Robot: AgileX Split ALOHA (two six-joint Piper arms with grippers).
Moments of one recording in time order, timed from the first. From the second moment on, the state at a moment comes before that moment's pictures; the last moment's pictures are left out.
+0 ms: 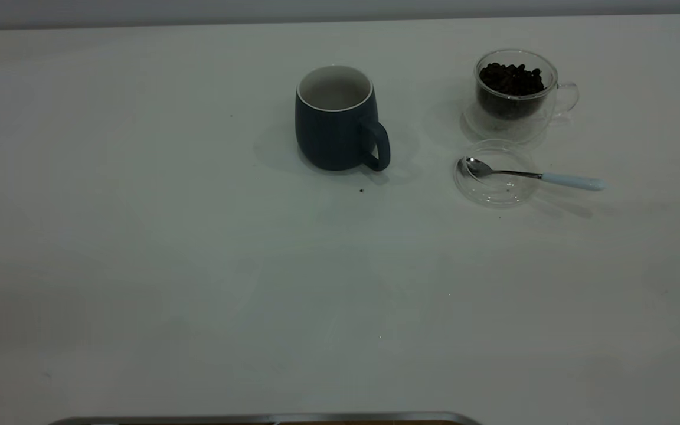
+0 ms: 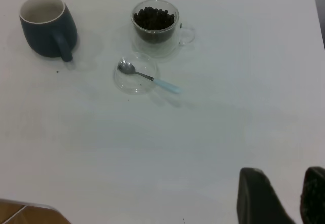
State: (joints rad) left arm -0.45 0.10 -0.49 -0.08 1.14 0.08; right arm 0.06 -0.01 -0.48 0.07 1.13 -0.07
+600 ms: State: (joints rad) left arm -0.34 0.04 -0.49 -0.08 1.14 0.08; right arm 0.06 -0.01 -0.48 0.07 1.13 -0.07
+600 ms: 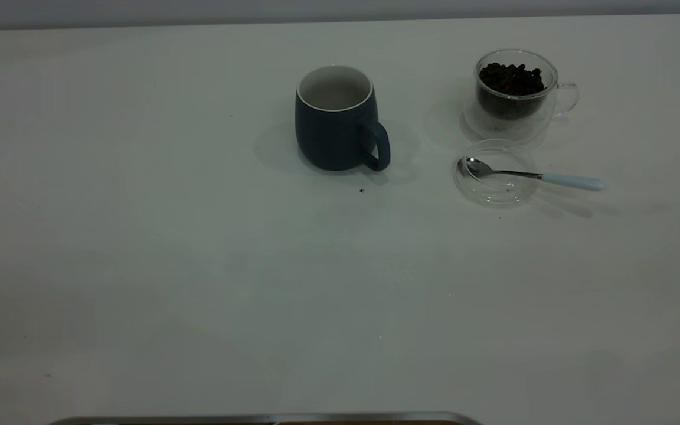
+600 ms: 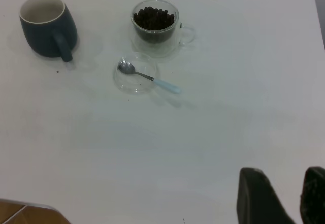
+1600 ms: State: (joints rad) left arm 0.02 -0.02 -0.49 -0.06 1.14 0.08; right arm 0.06 -0.01 -0.48 0.07 1.13 -0.07
